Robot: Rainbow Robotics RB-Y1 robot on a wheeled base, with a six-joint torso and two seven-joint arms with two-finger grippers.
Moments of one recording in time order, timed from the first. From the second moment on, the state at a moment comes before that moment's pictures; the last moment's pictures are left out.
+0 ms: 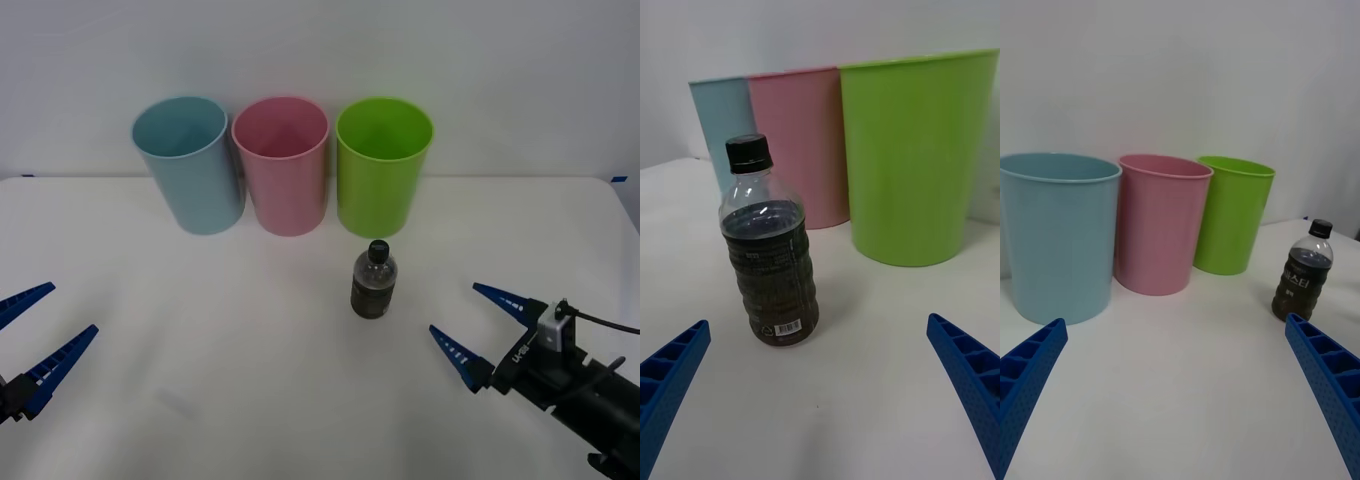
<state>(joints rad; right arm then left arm) 0.17 -0.35 -0.11 -1.51 1.10 -0.91 0.25 0.35 0.40 0.52 -1.66 -0.96 -1.22 0.00</state>
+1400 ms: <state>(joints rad) -0.03 -0.29 0.18 -1.39 1.09 -0.58 0.31 0.35 0.40 0.52 -1.66 -0.96 -1.22 0.00</state>
